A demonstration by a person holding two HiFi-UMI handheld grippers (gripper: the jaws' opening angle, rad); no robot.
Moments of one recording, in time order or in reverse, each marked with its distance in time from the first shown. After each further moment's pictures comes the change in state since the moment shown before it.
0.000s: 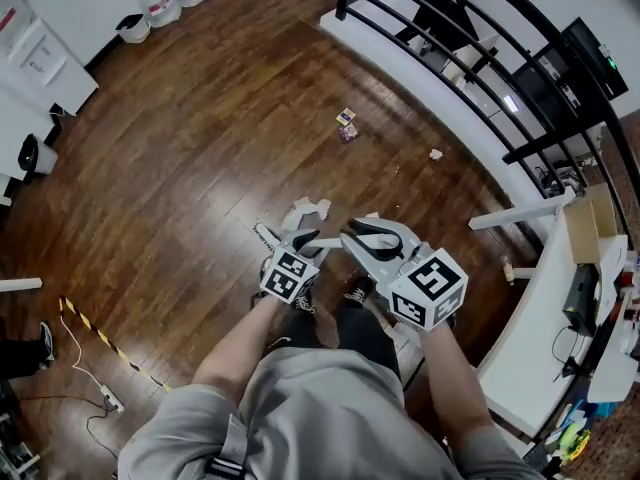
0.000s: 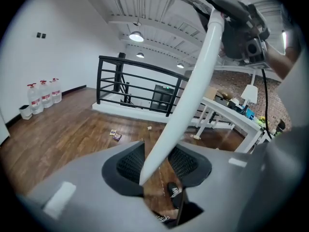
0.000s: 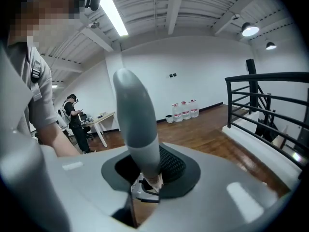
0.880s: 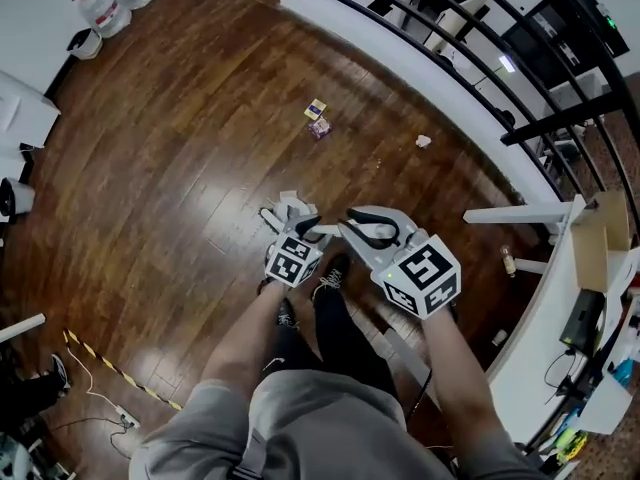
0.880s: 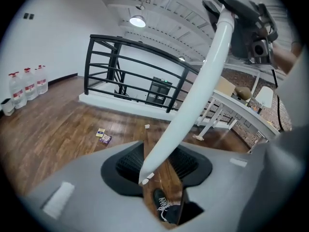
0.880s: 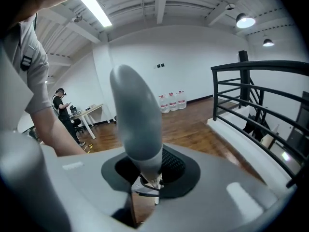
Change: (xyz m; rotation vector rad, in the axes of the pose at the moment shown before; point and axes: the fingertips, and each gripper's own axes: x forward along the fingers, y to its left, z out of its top) left arm 0.234 0.048 0.061 -0.038 0.100 -0.076; right arm 0.015 -0.250 -0.036 0.020 0.111 -0.076
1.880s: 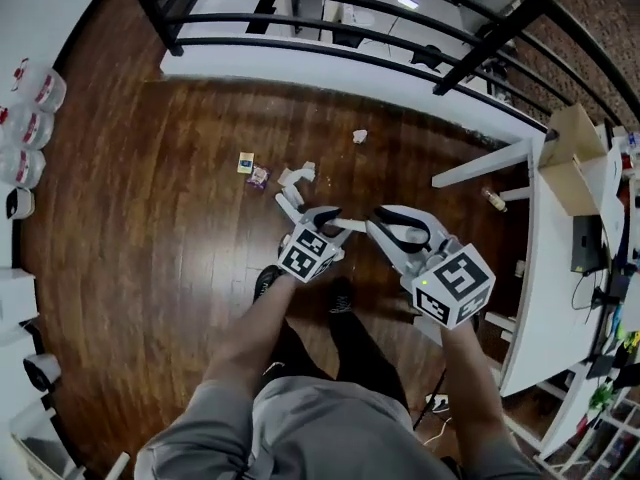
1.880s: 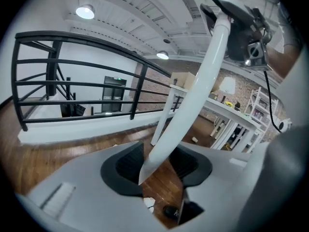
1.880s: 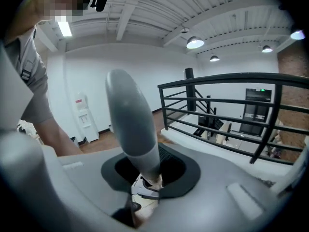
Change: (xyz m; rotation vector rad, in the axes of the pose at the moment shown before) left arm 0.139 -0.056 0.167 0.397 0.064 -0.474; right arm -0.101 -0.174 0.045 0.246 -0.188 -0.503
